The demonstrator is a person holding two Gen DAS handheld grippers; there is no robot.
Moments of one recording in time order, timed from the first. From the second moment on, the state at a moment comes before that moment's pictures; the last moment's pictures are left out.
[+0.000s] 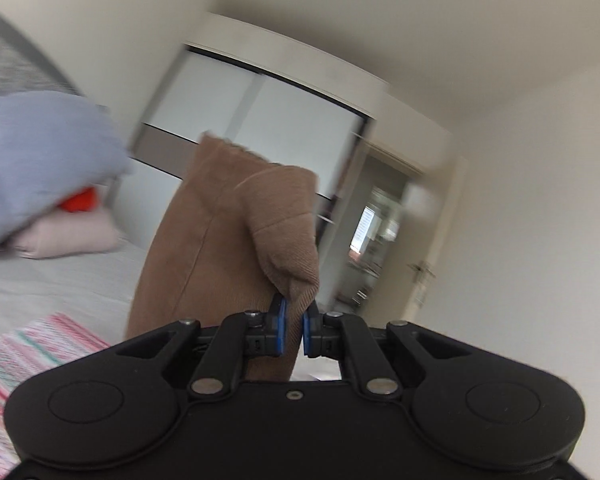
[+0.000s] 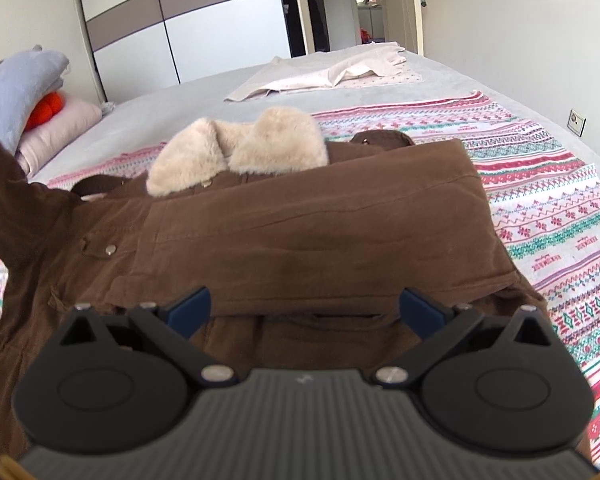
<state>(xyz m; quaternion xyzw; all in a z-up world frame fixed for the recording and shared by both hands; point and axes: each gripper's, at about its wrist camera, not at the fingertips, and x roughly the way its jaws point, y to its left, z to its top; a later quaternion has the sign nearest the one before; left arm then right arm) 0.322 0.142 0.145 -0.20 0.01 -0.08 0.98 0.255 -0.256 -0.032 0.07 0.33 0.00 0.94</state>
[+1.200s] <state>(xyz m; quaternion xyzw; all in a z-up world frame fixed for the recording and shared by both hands) 0.407 0.151 -0.008 -0.08 0.23 -0.02 0.97 0.315 -0.344 -0.065 0.36 0.32 0.10 0.87</state>
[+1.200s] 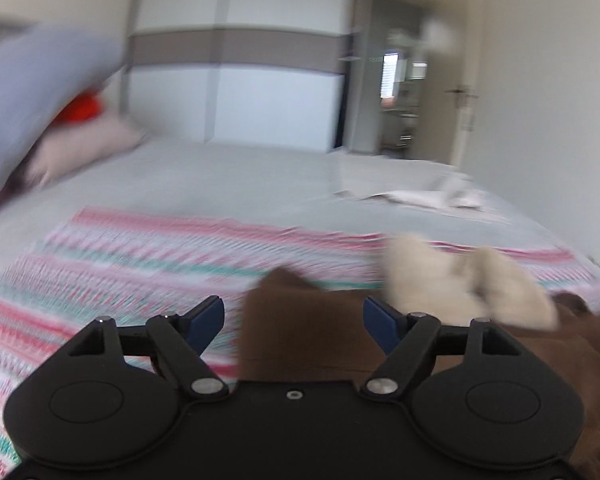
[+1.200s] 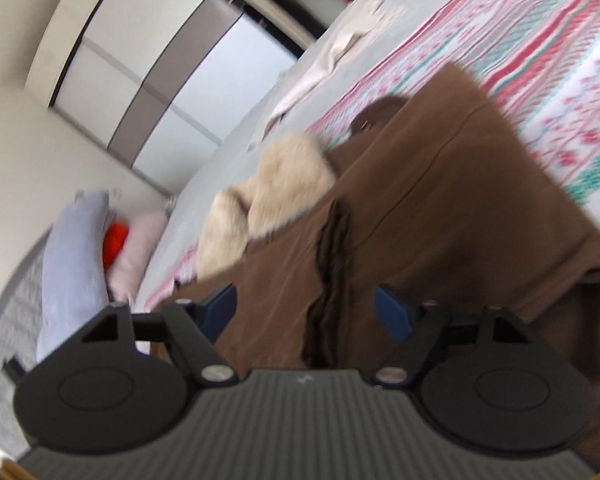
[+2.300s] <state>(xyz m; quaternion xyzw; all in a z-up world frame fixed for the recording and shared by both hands) 0.384 0.134 -0.025 -0.05 0.24 -0.06 0.97 0.287 -0.280 -0.040 0.09 0.29 0.03 0.95</state>
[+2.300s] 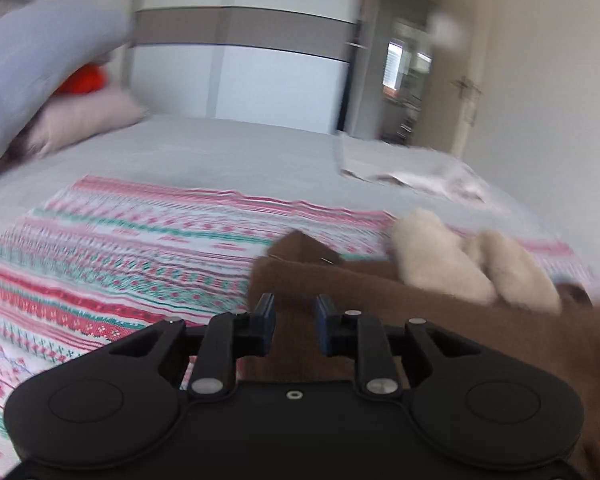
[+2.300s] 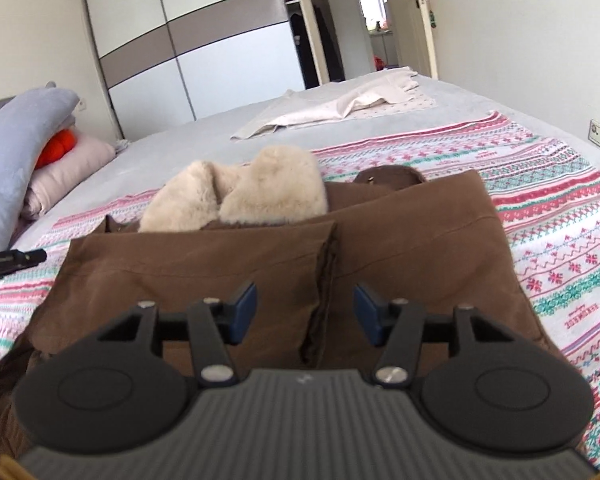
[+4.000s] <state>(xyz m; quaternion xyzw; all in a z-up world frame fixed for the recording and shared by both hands) 0.120 0.186 -0.009 -0.06 0.31 -0.04 0.95 0.096 -0.316 0.021 0.01 0.31 0.09 0.95</state>
